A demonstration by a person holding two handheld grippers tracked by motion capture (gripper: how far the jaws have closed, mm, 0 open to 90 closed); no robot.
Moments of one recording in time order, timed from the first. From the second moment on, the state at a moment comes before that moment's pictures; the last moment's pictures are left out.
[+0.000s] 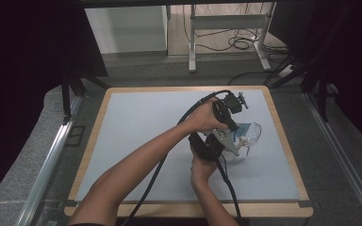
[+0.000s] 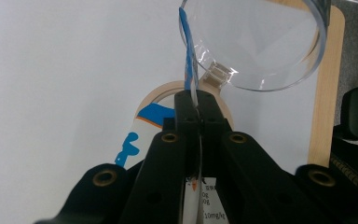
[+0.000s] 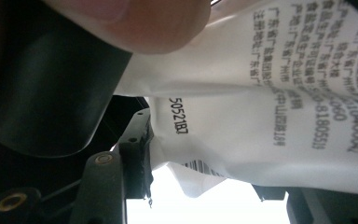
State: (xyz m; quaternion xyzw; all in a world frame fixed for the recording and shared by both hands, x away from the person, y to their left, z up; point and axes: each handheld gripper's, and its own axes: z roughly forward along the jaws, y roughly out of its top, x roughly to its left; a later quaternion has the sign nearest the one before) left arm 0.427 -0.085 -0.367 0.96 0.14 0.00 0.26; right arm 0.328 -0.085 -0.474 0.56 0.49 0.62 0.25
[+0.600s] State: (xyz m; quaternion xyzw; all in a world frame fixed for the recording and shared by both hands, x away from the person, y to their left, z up) left arm 0.428 -0.088 -0.371 0.96 0.14 0.00 0.25; right arm 0.329 -0.088 -0.476 0.56 0.48 0.63 0.24
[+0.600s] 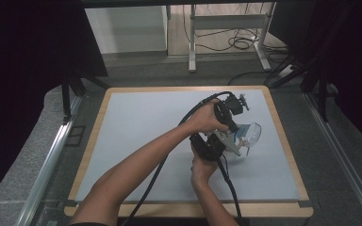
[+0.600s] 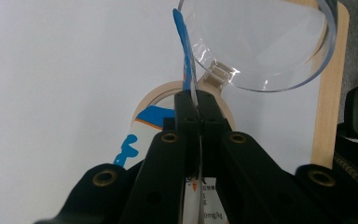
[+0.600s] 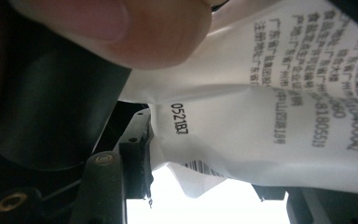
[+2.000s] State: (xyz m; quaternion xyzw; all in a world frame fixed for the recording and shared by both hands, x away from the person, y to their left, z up) left arm 0.426 -0.087 -0.370 0.96 0.14 0.00 0.26; right arm 0.329 -0.087 -0.474 0.56 0.48 0.63 0.25
